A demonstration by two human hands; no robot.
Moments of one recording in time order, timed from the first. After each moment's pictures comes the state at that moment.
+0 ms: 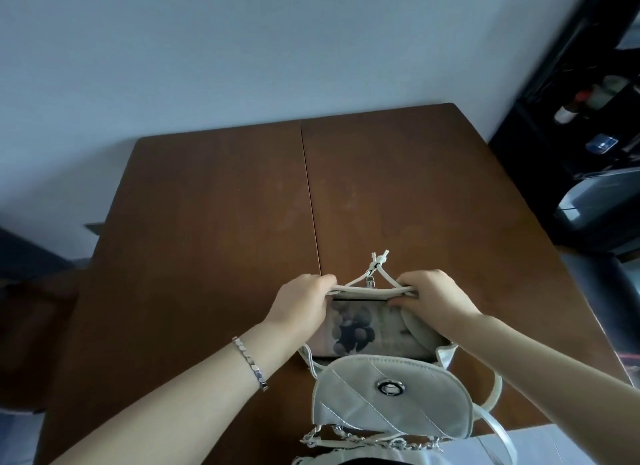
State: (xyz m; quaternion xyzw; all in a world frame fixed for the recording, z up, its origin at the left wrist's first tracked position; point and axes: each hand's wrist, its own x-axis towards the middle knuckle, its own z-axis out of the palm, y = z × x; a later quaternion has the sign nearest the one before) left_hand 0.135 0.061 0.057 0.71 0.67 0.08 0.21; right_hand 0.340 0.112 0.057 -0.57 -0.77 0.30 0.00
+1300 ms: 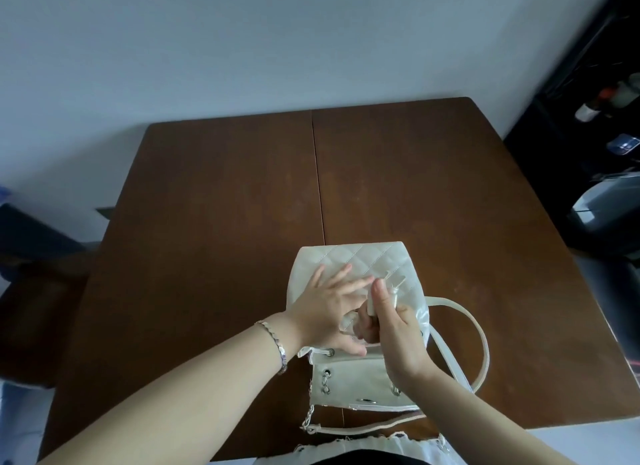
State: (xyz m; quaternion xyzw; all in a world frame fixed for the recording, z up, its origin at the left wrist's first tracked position) left_hand 0.139 0.060 0.014 0.82 0.52 -0.01 0.26; right_hand 0.275 0.039 0.071 -0.49 -0.42 0.68 0.36
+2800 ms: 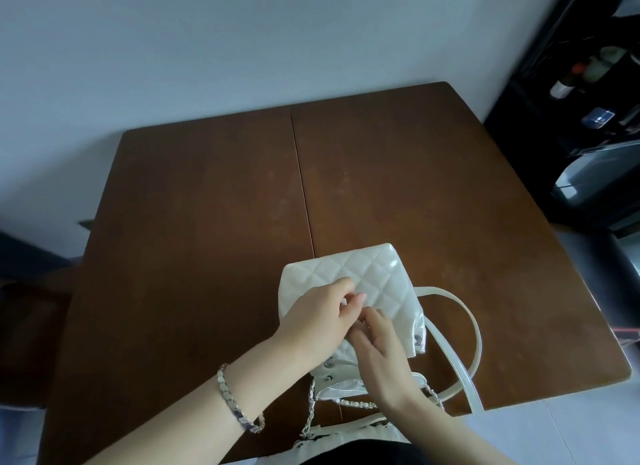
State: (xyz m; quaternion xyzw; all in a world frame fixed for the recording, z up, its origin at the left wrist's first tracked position) left_hand 0.169 0.034 0.086 0.65 0.64 0.15 0.37; right_hand 0.279 0.004 0.053 -0.56 -0.51 0.59 0.29
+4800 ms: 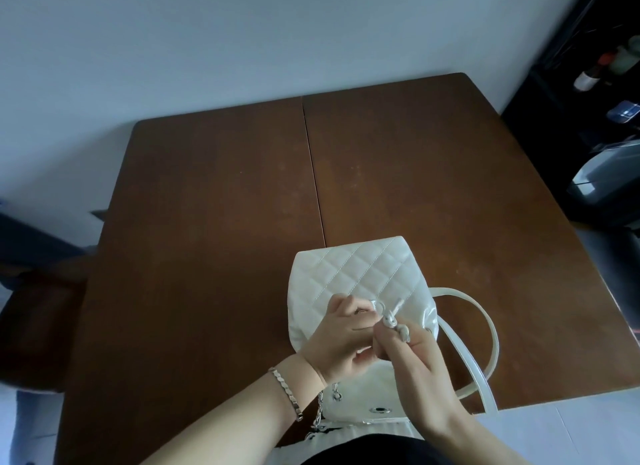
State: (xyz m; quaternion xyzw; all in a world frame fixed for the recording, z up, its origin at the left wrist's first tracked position) left_hand 0.169 0.017 -0.002 0.81 0.44 0.36 0.14; right_hand 0.288 -0.003 0.094 -0.50 -0.49 0.63 0.35
